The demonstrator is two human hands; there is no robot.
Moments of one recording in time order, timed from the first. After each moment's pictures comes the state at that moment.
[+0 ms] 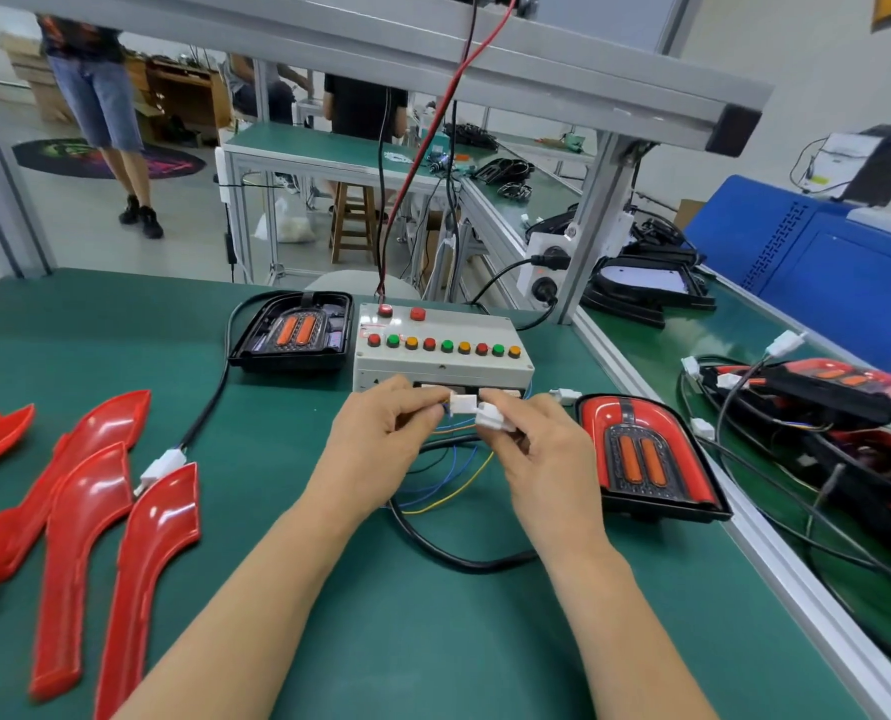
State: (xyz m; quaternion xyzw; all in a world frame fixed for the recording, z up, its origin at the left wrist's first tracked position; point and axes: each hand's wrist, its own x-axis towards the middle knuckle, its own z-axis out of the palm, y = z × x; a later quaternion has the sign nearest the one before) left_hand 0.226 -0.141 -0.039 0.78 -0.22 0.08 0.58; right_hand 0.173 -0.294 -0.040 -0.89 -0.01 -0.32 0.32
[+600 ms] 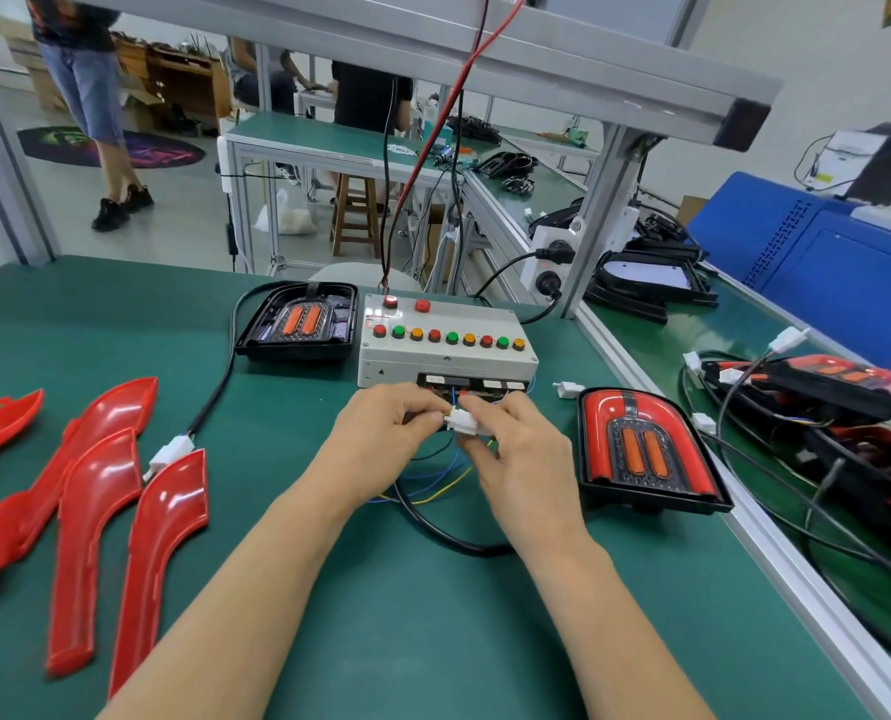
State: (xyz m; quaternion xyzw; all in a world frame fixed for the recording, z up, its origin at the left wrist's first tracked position) left_hand 0.230 -0.134 -0.038 0.83 -0.23 0.01 0.50; right_hand 0.172 -0.276 -0.046 -0.93 -0.02 -0.28 0.23
